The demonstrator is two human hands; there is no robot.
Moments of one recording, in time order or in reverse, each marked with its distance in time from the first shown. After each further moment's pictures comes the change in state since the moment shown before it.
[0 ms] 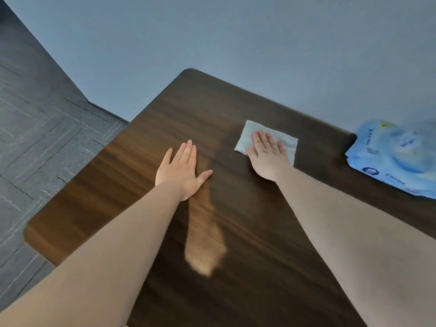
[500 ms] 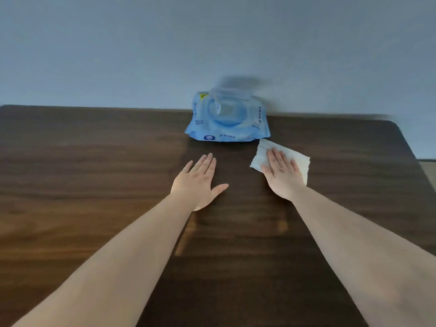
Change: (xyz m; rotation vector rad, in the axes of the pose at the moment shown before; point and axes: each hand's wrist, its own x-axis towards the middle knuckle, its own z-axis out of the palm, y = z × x) left_hand -0.015 0.325 -0.027 0.089 -0.068 0.684; right_hand -0.219 0.307 0.015 0.131 0.092 0.533
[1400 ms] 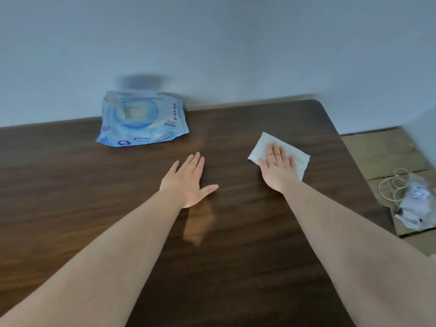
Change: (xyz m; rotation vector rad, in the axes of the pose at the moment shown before) left_hand 0.058 0.155 -0.011 0.090 -0.126 0.065; right_hand -0.030 0.175 -0.013 0.151 0.029 0.242
